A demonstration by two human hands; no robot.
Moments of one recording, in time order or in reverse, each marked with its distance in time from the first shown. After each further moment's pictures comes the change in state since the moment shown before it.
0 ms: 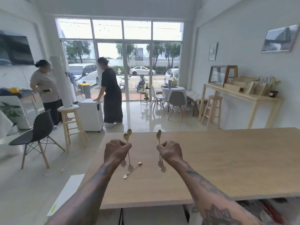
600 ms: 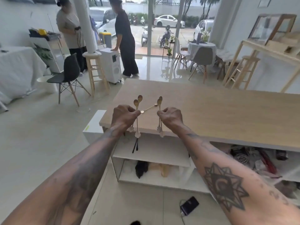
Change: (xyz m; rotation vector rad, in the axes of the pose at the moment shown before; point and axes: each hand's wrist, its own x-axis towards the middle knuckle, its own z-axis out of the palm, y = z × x) left_hand -0.144 -0.065 -0.032 0.011 -0.001 -0.051; right_hand -0.119 0.022 0.044 0.062 -0.206 -0.024
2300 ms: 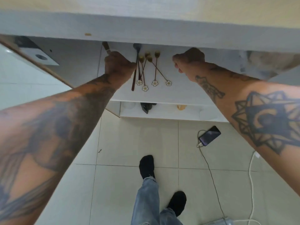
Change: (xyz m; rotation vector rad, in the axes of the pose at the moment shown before) left_hand 0.163 -0.331 0.262 0.278 -0.448 -0.369; right_hand 0.234 0.255 0.316 -0.170 -0.273 0.354
